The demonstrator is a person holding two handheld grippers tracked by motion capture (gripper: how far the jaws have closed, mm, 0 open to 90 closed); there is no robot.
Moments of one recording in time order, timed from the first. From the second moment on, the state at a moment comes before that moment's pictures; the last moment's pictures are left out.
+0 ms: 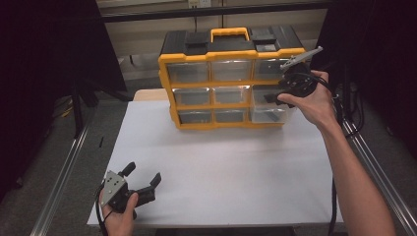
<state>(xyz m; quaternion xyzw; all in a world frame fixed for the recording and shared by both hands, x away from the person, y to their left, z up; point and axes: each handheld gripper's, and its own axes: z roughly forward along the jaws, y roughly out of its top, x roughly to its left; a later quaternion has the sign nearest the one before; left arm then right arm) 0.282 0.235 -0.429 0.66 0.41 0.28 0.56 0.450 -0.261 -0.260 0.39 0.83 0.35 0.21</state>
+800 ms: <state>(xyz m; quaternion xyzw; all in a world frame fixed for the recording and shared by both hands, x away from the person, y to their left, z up) 0.279 0.239 -0.428 0.66 0.41 0.28 0.56 0.410 -0.272 -0.284 0.44 0.72 0.44 0.30</state>
